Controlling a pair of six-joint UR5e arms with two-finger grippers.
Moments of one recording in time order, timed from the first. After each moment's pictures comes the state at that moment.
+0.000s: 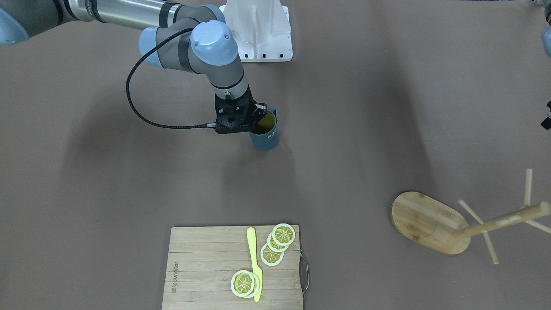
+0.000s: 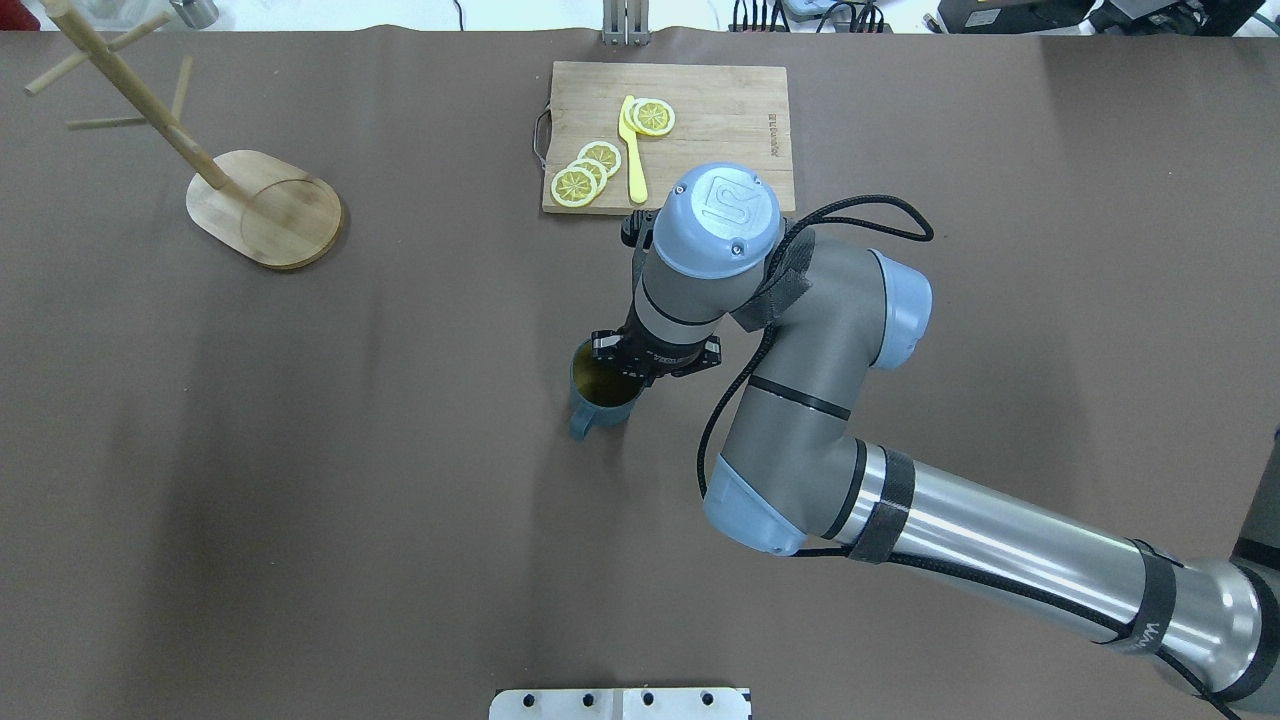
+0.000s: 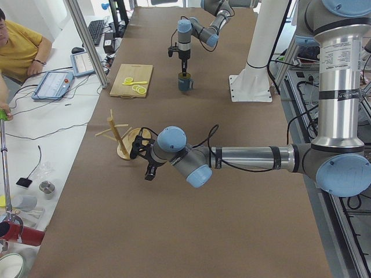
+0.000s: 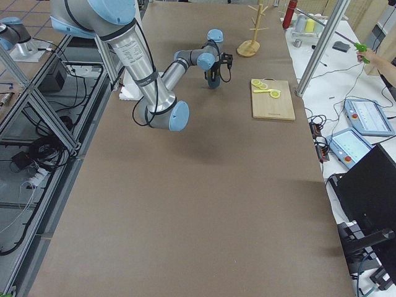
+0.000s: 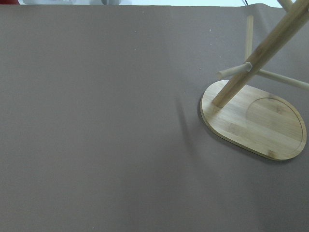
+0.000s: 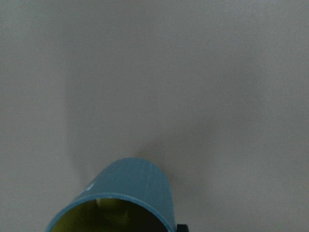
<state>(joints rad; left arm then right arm) -1.45 -1.49 -1.60 -2.40 -2.38 -0.52 0.54 -0.81 1.58 -1.50 2.00 1.20</state>
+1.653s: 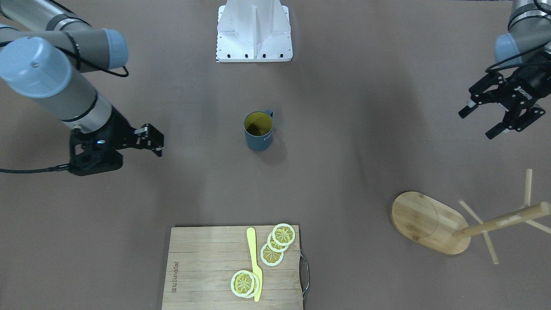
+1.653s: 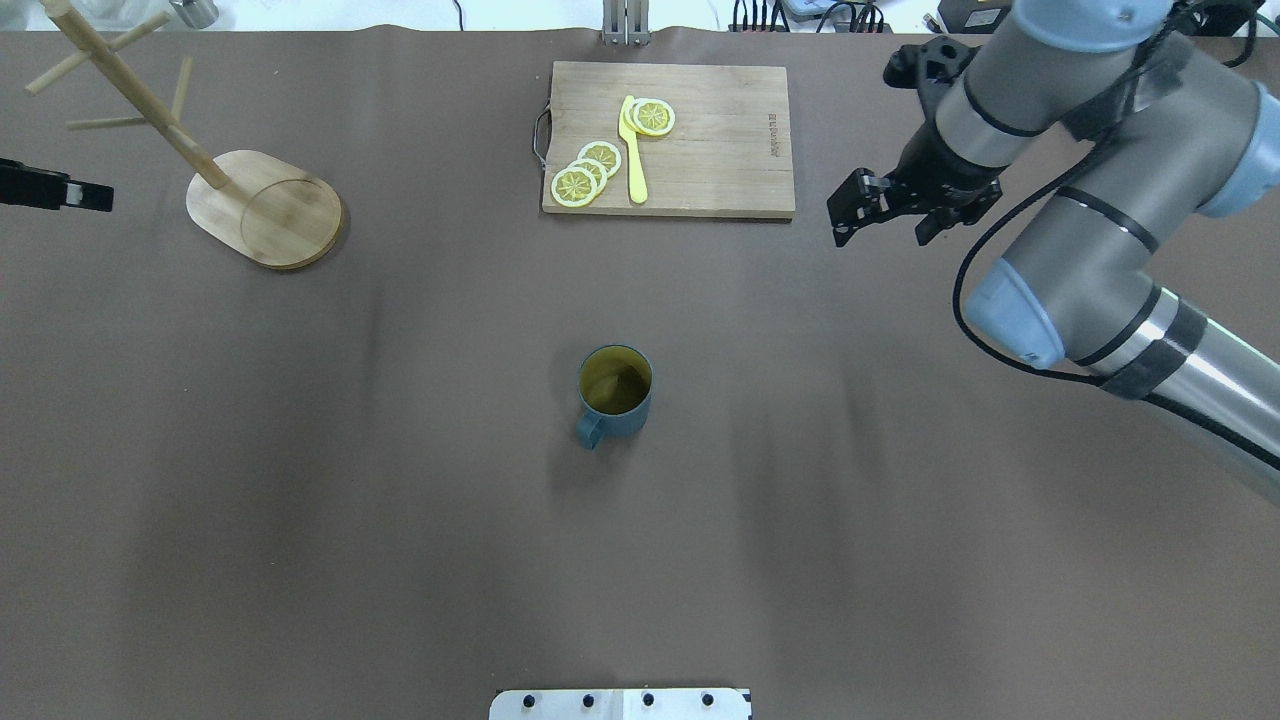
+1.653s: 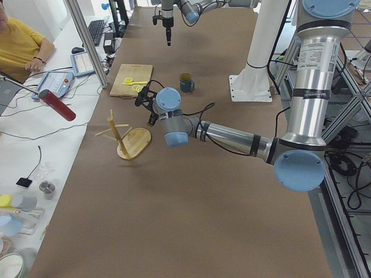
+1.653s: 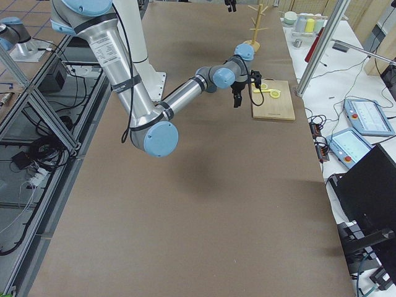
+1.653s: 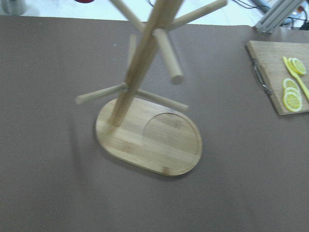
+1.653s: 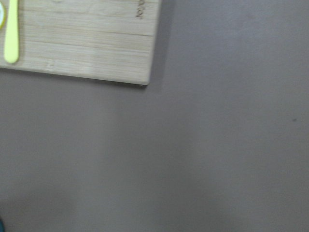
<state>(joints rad) -1.19 -1.68 -1.72 -2.64 -2.40 -0.81 0.96 -1.10 1.70 -1.52 2.25 0.73</state>
